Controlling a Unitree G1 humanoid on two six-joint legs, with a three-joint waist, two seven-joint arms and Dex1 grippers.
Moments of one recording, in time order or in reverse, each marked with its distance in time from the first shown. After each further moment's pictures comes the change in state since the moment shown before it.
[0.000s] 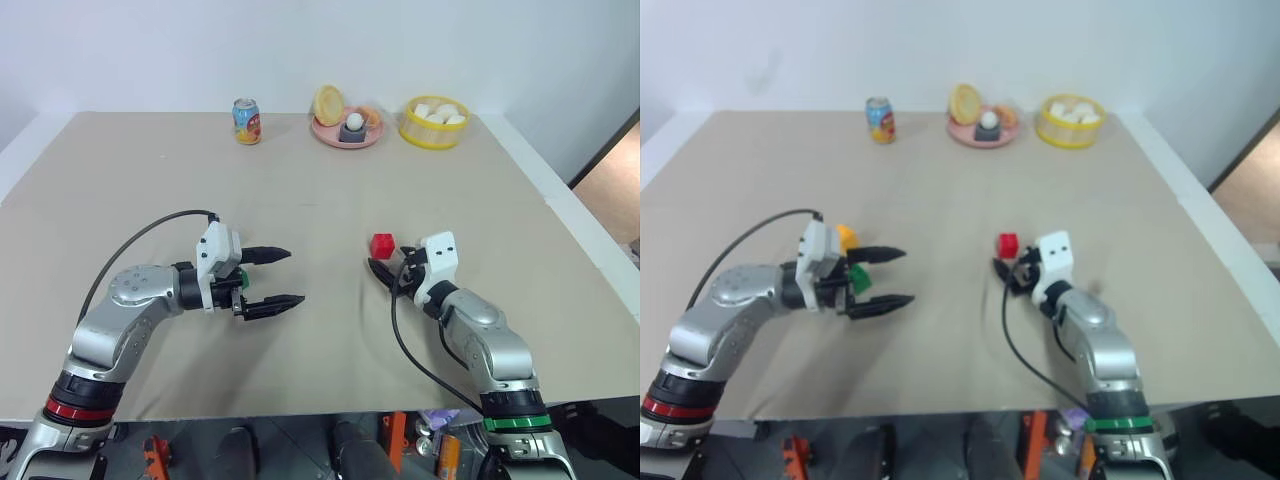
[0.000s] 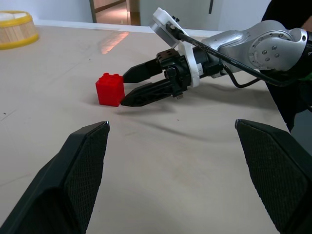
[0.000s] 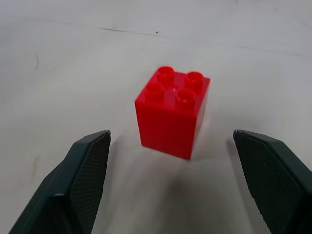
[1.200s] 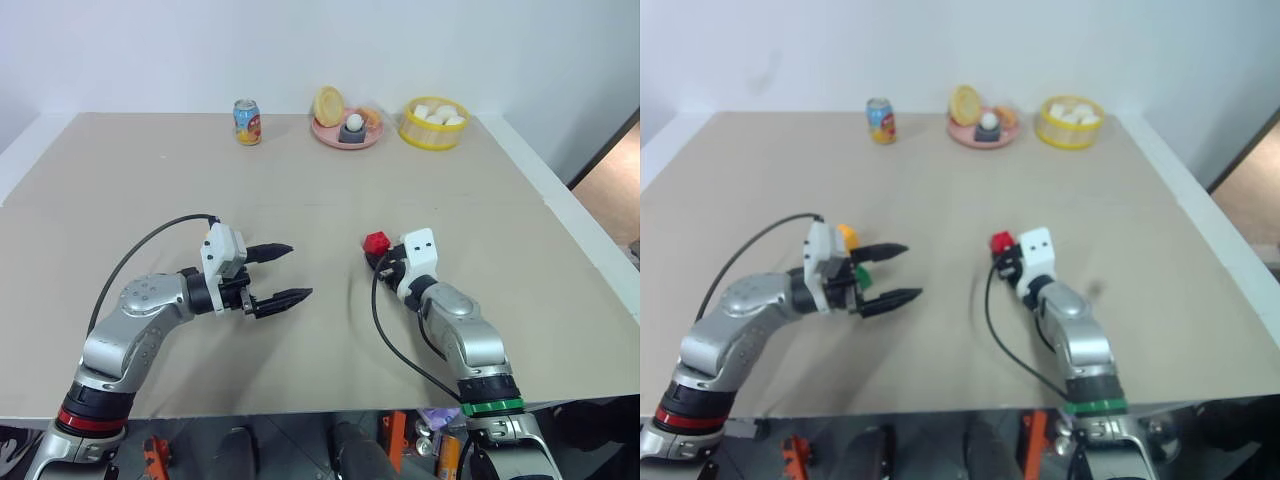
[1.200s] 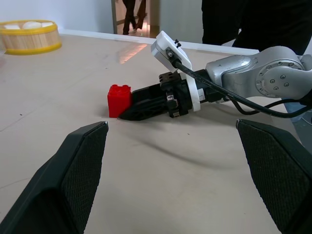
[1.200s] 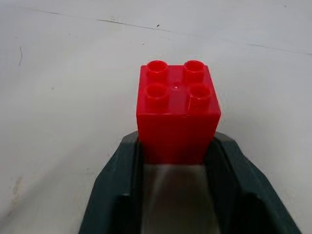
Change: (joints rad) left arm 0.051 -0.043 0.009 -0.054 -0.003 0.002 0.110; right arm -0.068 0.066 0.042 0.119 -0.089 -0.044 -0.067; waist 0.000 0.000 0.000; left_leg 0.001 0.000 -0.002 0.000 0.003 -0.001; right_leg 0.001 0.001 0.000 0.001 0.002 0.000
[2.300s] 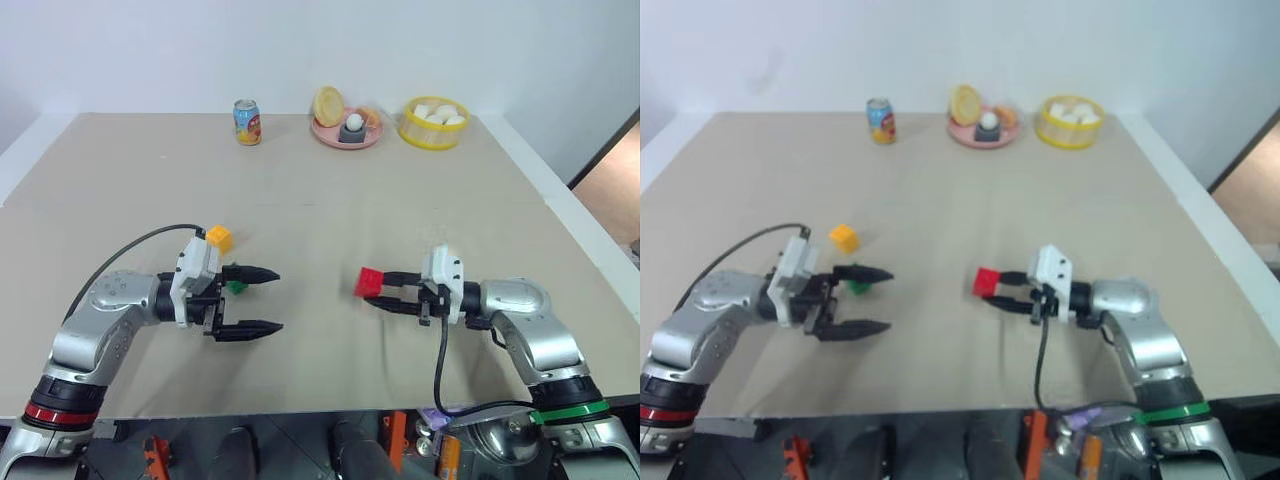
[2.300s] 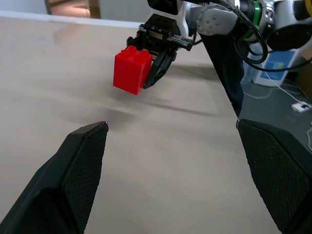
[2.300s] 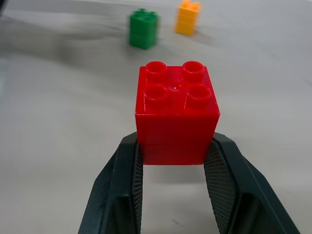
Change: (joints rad) left arm 0.030 0.156 0.043 0.104 -0.059 -0.058 -0.371; right arm 0.078 -0.364 0.088 -0.124 0.161 -0.295 0.840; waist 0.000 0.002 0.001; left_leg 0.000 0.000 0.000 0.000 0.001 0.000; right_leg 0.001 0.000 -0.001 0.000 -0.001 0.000
